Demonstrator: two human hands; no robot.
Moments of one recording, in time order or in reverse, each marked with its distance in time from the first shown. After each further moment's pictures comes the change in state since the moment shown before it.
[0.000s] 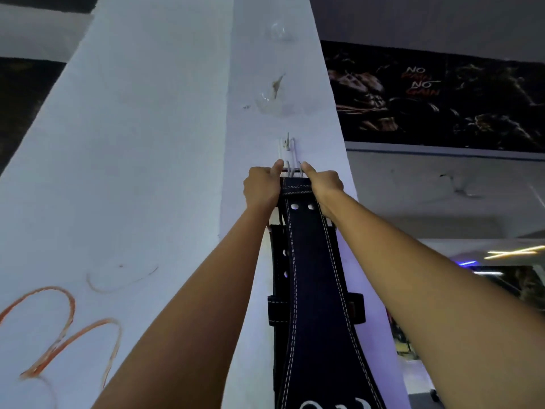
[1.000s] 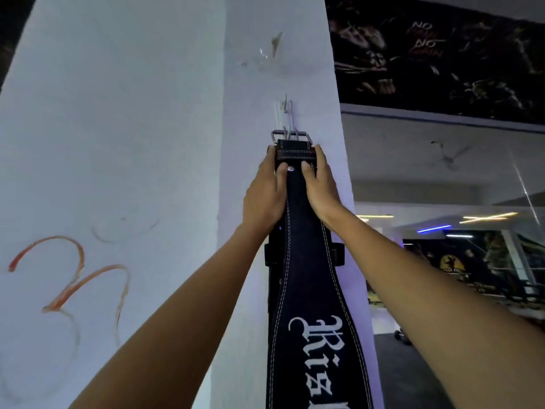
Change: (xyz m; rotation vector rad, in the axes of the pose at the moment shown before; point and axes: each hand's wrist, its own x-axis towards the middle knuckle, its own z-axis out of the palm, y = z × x) left_hand -0.084 -0.042 -0.013 0.172 -0.117 0.345; right_hand -0.055 0.057 -0.010 -0.179 -0.076 -0.319
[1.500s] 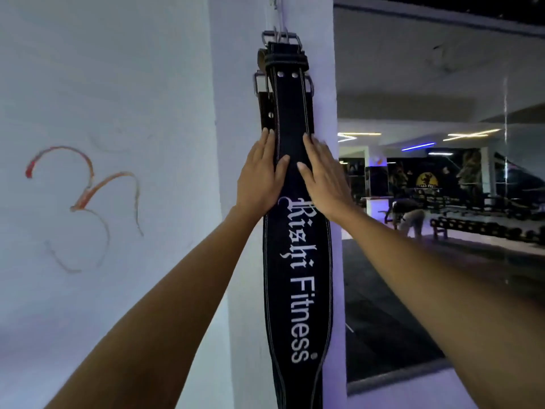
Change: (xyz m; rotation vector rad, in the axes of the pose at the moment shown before) left_hand -0.142 0.012 -0.023 0.184 -0.251 -0.074; right_hand -0.166 0.019 -0.042 -0.577 -0.231 -0.058
